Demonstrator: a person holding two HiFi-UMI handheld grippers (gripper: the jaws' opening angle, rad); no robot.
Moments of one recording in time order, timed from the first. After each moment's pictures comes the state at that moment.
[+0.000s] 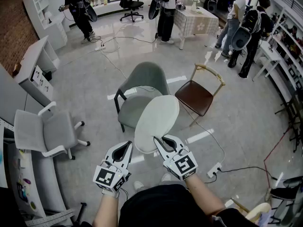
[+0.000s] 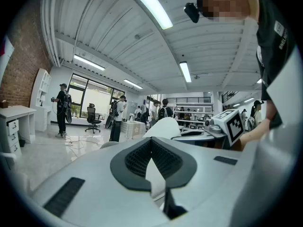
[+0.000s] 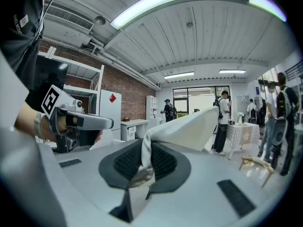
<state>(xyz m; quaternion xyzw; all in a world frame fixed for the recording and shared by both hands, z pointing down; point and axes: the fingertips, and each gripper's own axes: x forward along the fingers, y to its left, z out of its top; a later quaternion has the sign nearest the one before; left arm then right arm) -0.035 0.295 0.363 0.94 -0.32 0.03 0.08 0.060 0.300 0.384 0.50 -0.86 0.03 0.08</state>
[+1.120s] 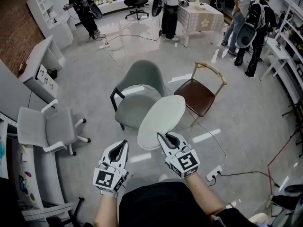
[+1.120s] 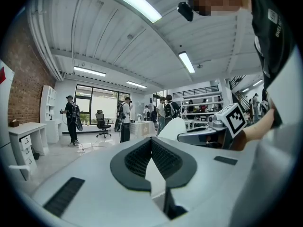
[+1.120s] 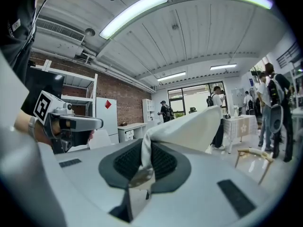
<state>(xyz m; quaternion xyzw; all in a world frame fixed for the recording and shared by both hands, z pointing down) 0.035 0.307 0.367 0.92 -0.38 0.06 0.02 0.164 0.302 0.397 0.51 -0.86 0.06 0.04</state>
